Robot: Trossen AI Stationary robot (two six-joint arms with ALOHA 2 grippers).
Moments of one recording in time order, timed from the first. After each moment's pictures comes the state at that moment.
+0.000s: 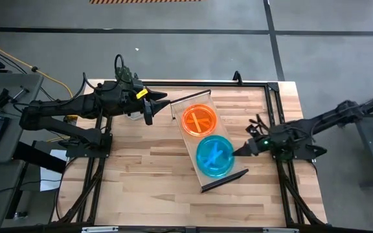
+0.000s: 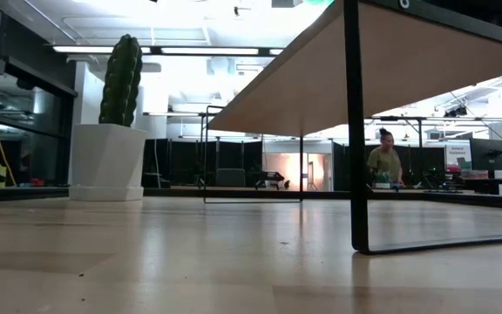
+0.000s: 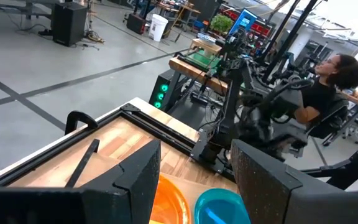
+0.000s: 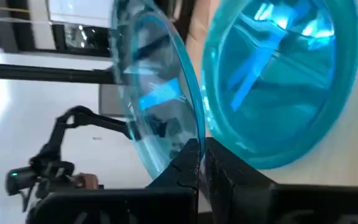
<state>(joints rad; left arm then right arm) 0.04 1.06 1.14 -0.20 -0.27 -0.41 0.34 0.72 0.51 -0.11 0.04 1.46</state>
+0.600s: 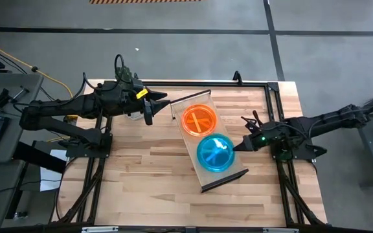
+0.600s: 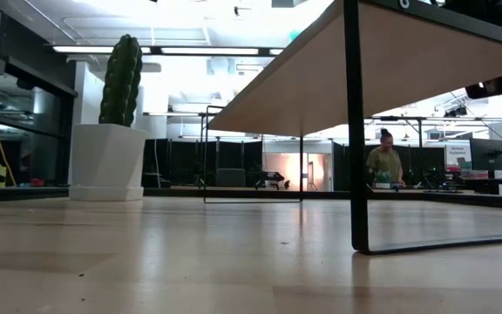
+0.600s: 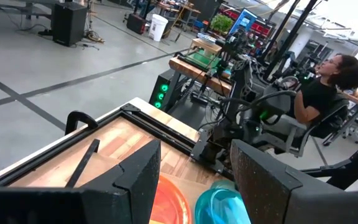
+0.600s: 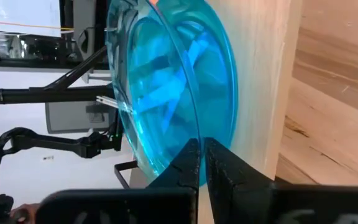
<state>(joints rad) 0.04 1.06 1.14 -0.20 -0.27 -0.41 0.22 0.71 0.54 -0.34 -0.02 1.43</state>
